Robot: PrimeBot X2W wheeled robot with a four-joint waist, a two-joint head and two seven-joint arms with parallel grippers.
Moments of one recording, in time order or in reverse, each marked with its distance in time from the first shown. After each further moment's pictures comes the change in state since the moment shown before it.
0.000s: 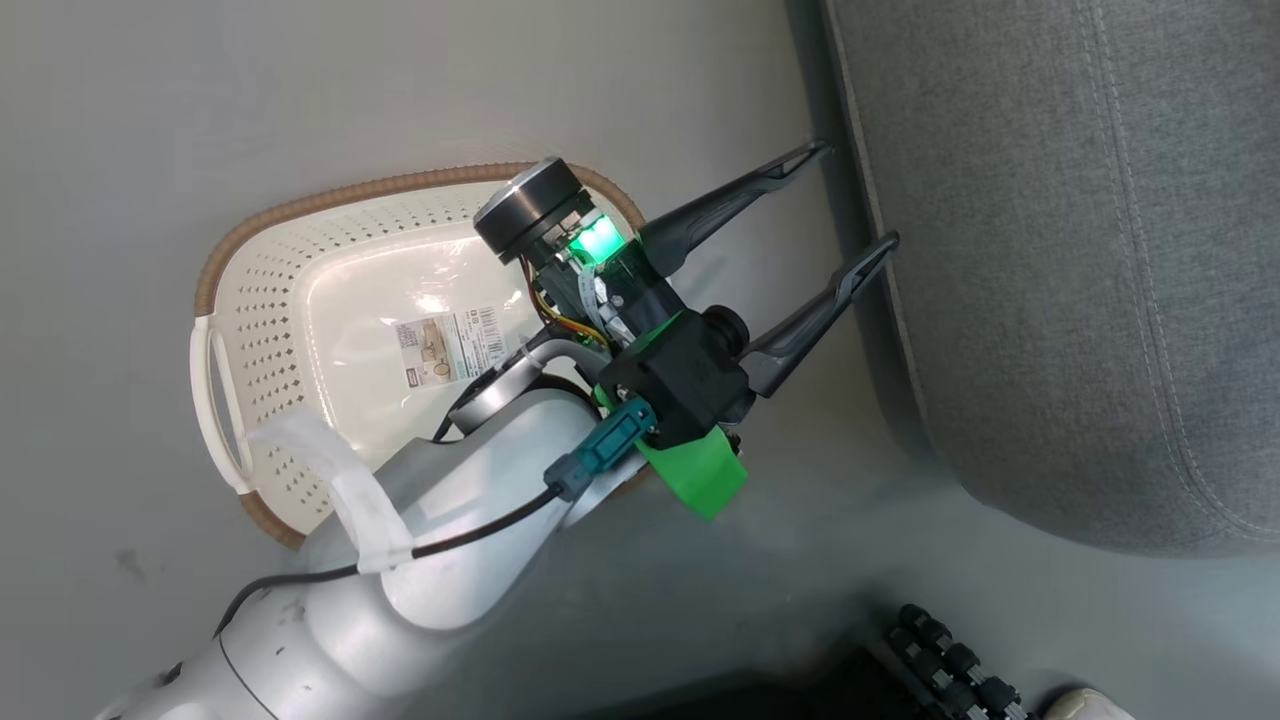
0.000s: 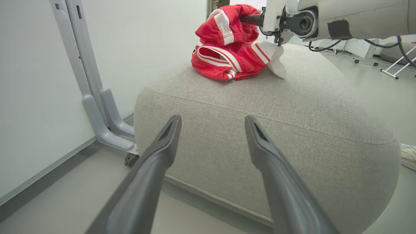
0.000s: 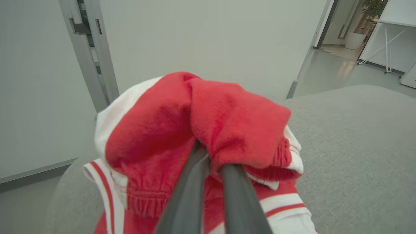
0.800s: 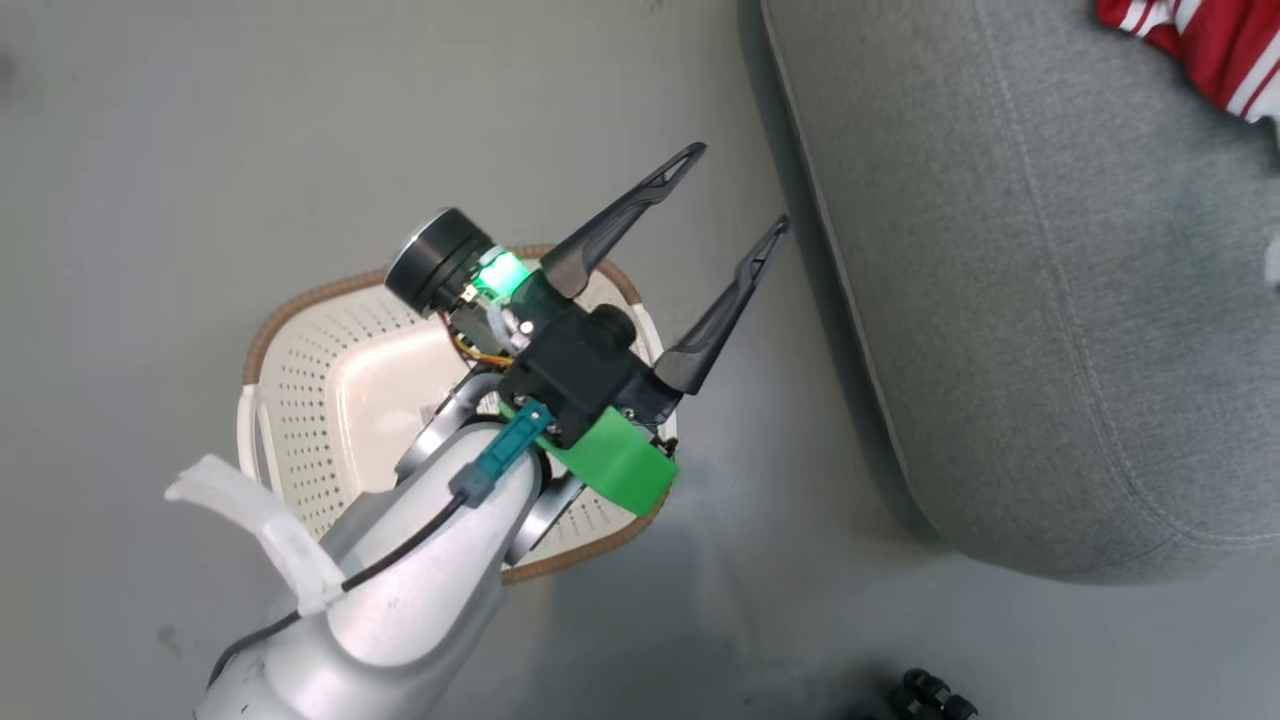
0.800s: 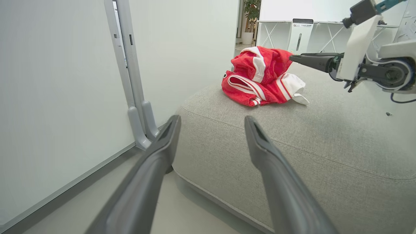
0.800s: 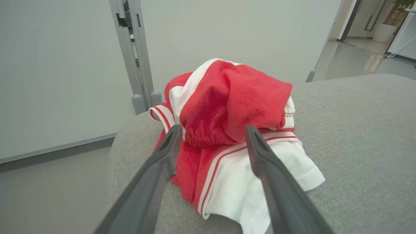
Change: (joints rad) left arm 0.139 0.014 0.140 -0.035 -0.032 0.047 0.000; right arm 0.367 0.103 0.057 -0.236 0.009 0.000 0.000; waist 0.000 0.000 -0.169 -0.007
